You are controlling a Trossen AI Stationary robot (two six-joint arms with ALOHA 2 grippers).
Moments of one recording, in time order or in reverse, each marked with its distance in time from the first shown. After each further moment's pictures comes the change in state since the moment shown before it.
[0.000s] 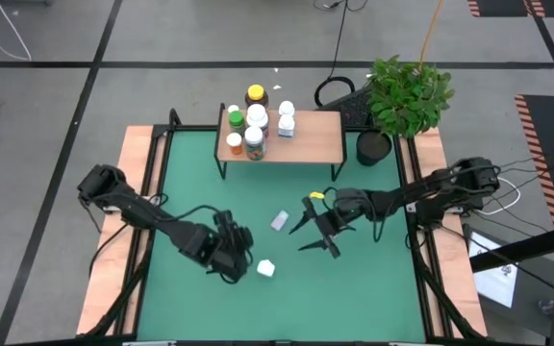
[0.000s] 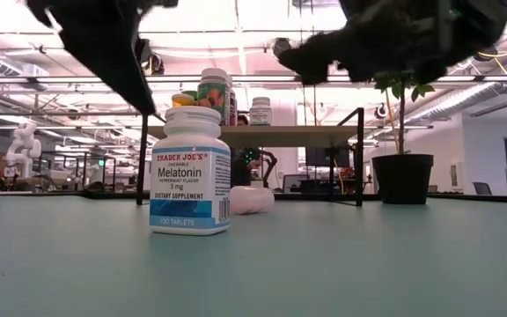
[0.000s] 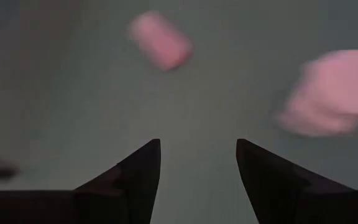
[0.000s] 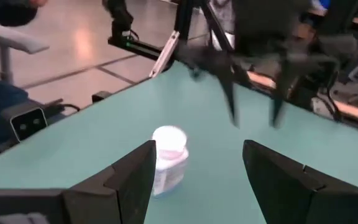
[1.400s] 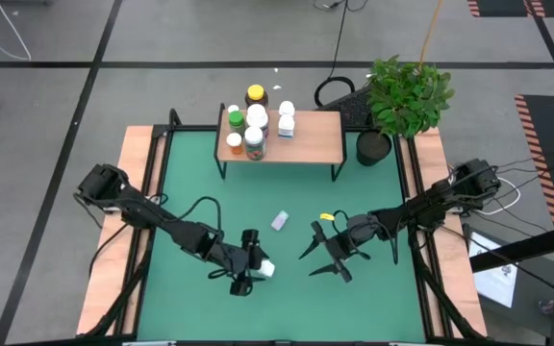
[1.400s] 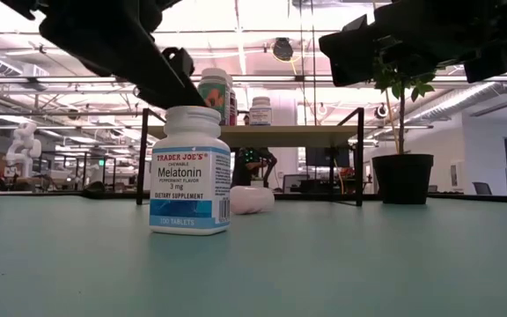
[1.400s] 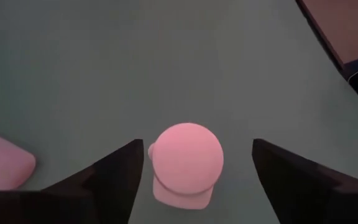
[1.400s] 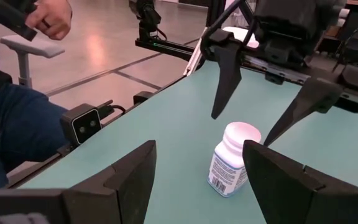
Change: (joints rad) left arm 0.033 0.001 -0.263 0.810 0.352 0.423; right arm 0.228 0.013 -0.090 0.108 0.190 0.121
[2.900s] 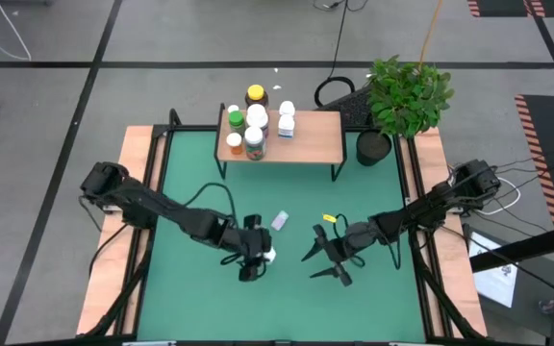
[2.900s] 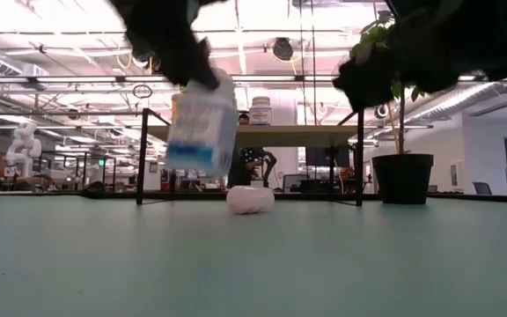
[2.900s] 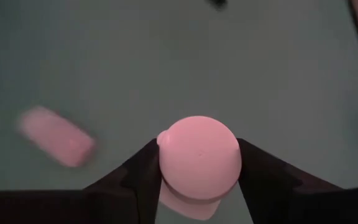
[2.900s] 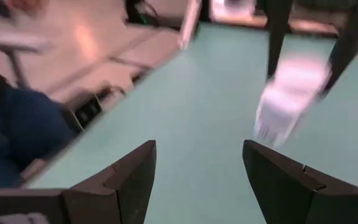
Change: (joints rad) left arm 0.116 0.004 0.183 -0.312 0.045 -0.055; right arm 0.051 0.005 0.001 -0.106 0.101 0.149
